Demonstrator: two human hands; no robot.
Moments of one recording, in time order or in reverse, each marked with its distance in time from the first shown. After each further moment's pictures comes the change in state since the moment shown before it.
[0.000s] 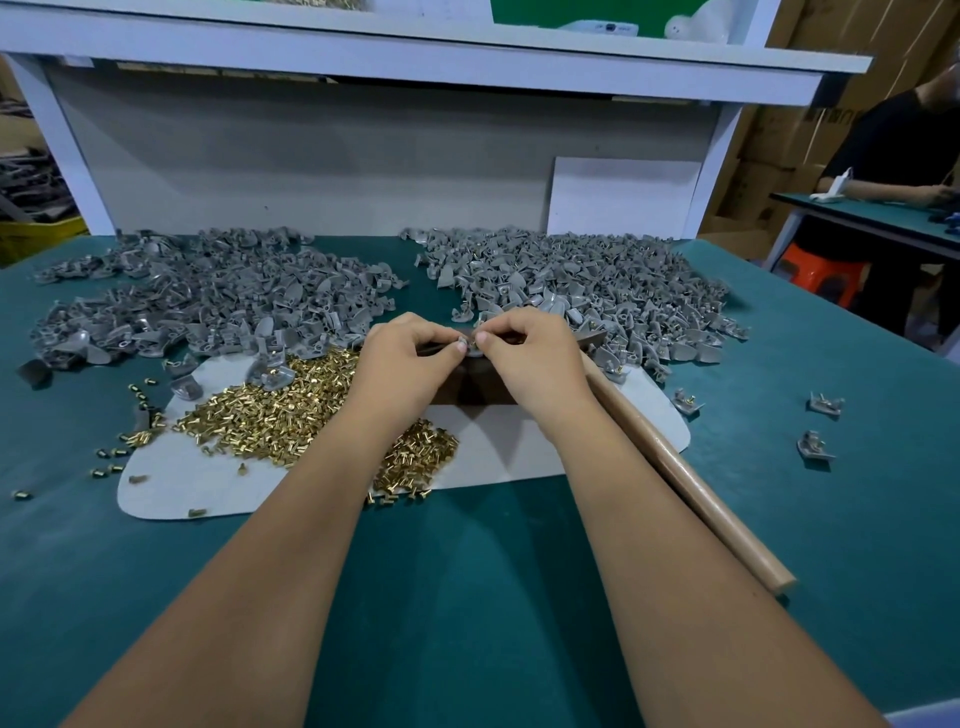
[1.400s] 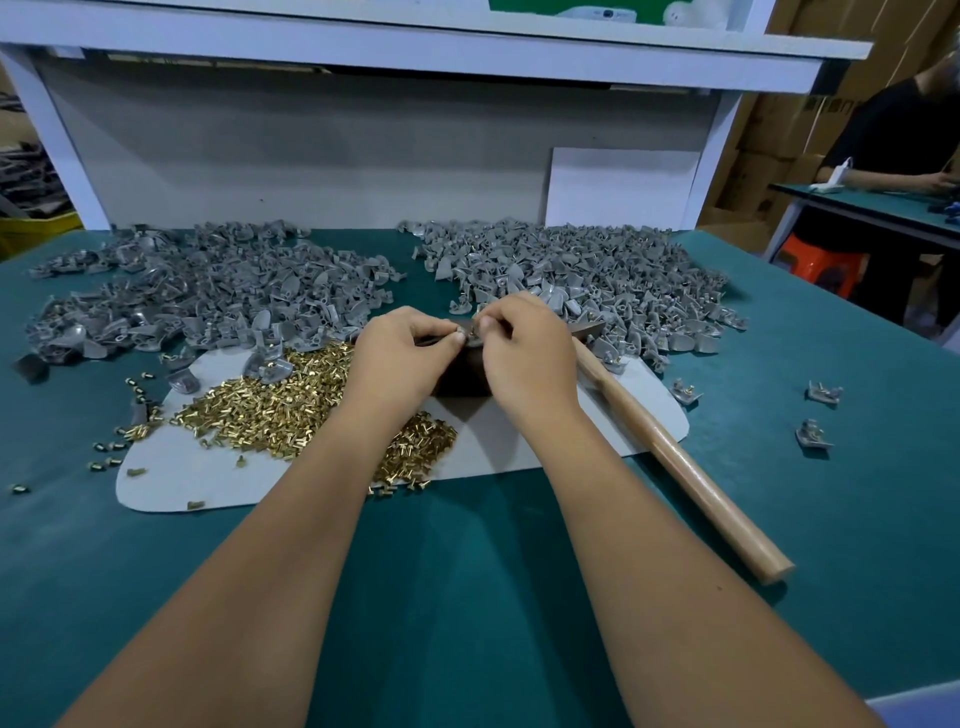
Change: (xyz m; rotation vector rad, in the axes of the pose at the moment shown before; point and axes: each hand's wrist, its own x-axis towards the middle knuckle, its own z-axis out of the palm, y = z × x) left_hand 0.001 -0.003 0.003 -0.041 0.056 -0.013; right_hand -0.008 0.002 0.009 -0.152 0.144 -0.172
